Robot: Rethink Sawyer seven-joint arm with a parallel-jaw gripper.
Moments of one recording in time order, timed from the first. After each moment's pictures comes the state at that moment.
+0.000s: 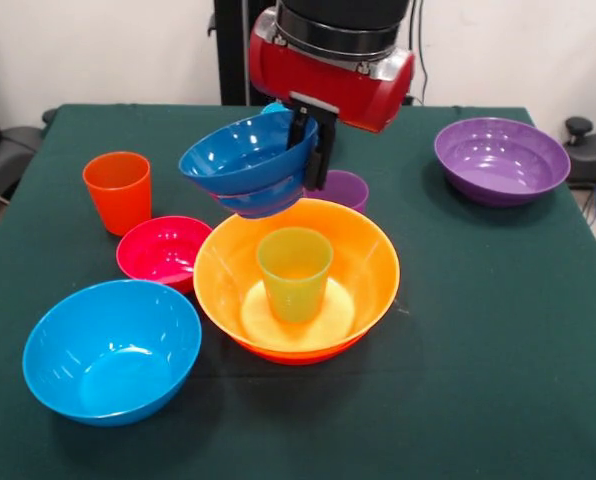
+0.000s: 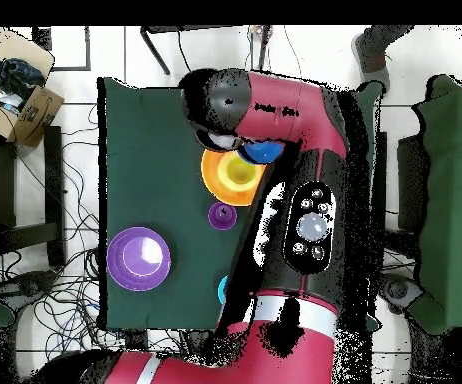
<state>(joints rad) -0.11 -0.50 -0.16 1.04 0.03 0.99 2.00</state>
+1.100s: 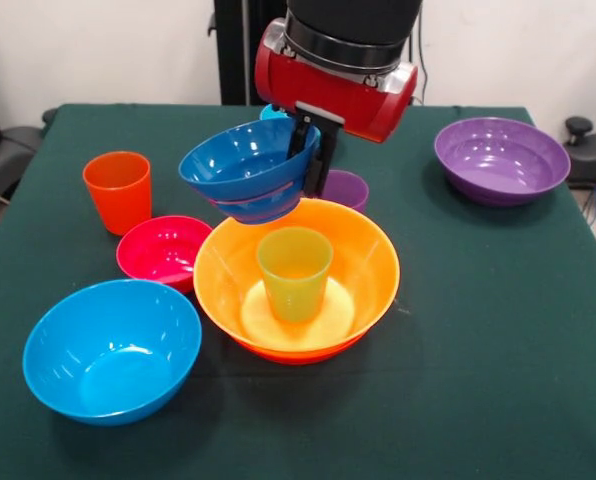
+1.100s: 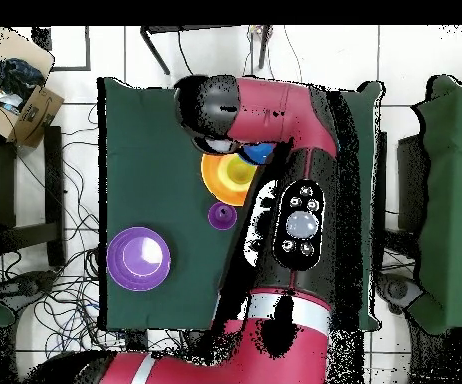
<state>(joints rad) -0.10 -0.50 -0.15 1.05 -0.04 0.97 2.00</state>
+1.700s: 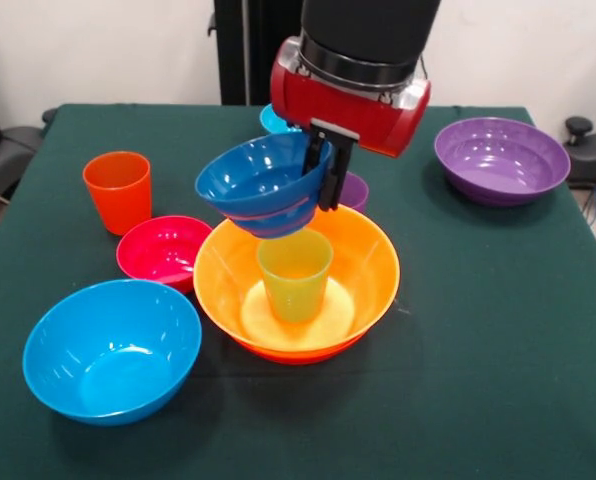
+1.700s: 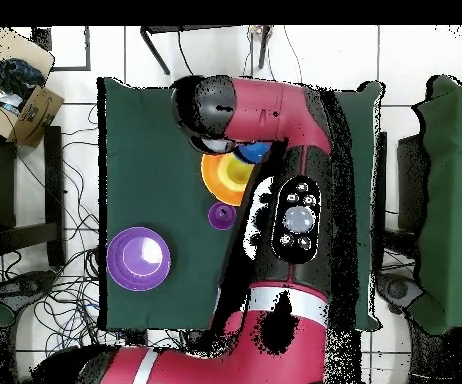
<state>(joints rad) -0.11 -0.48 -0.12 1.04 -0.05 0.97 2.00</state>
